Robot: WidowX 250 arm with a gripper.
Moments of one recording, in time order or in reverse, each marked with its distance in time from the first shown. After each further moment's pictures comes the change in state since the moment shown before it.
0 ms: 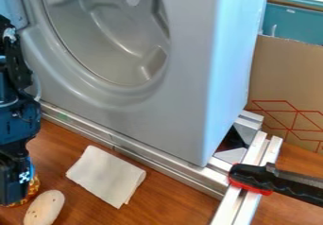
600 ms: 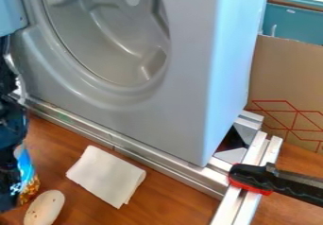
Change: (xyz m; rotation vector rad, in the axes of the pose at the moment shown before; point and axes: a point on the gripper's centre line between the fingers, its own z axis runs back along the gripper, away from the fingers) arm -0.020 -0.009 0.005 0.070 -0.070 0.111
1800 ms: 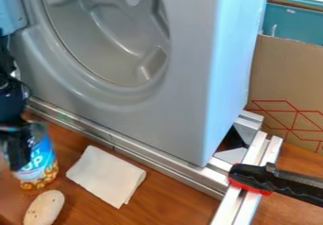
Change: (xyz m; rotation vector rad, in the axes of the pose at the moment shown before) arm 0.065 0.071 -0.022 -0.108 -0.022 0.249
